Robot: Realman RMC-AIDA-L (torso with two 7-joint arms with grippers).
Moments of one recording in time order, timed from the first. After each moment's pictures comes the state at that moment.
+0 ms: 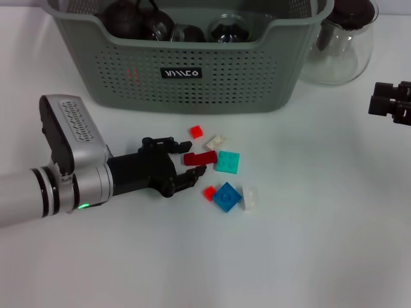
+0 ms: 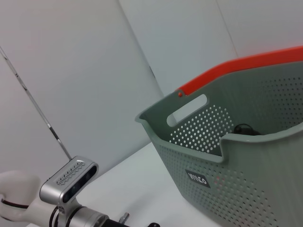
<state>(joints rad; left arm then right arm) -0.53 -2.18 0.64 0.30 1.99 1.14 -0.80 0.50 1.98 -0.41 -0.74 -2.10 -1.86 1.63</state>
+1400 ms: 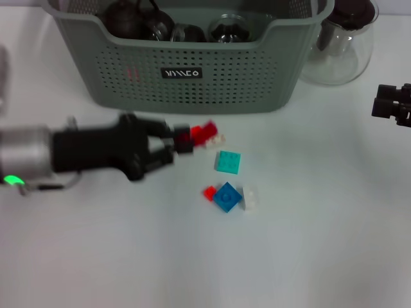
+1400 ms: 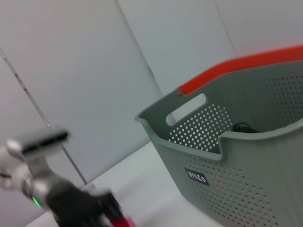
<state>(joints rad) -0.50 -2.11 0.59 0.58 2.03 1.74 -1.21 0.49 1.97 -0.41 -0.74 -2.10 -1.87 1.63</state>
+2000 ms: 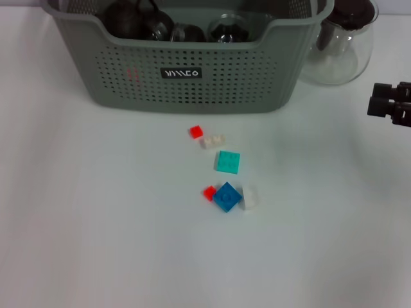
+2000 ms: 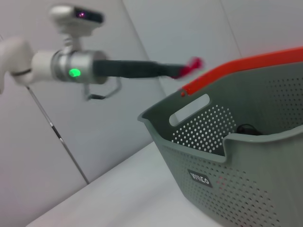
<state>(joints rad) -0.84 -1.97 0.78 0.90 2.14 1.31 -2.13 0.50 1.98 -0.41 -0.74 -2.10 -1.87 1.62</state>
